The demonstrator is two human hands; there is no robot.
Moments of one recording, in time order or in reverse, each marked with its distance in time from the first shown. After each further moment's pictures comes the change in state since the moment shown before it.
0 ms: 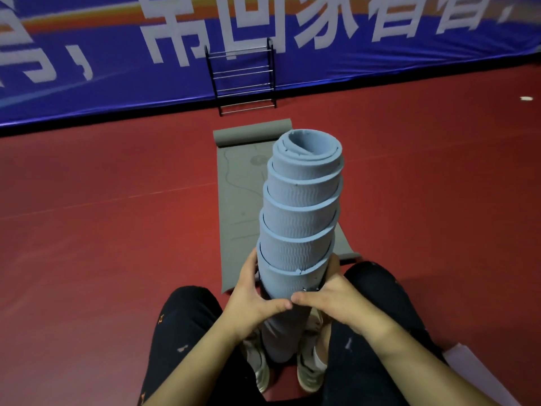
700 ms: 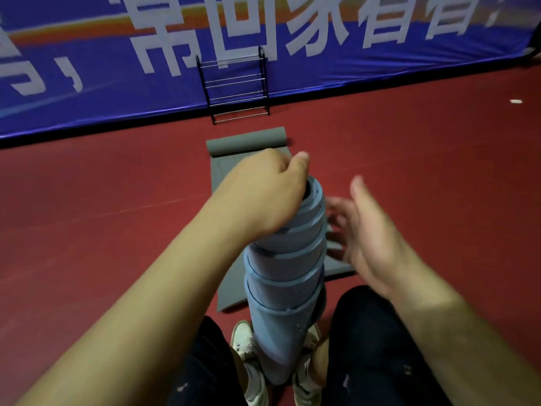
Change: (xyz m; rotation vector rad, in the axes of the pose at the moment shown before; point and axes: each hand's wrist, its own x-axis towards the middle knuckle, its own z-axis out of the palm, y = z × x) left_hand 0.078 0.268 -0.006 0.756 0.114 0.113; right_hand 0.028 -0.145 -0.049 0.224 0.113 0.066
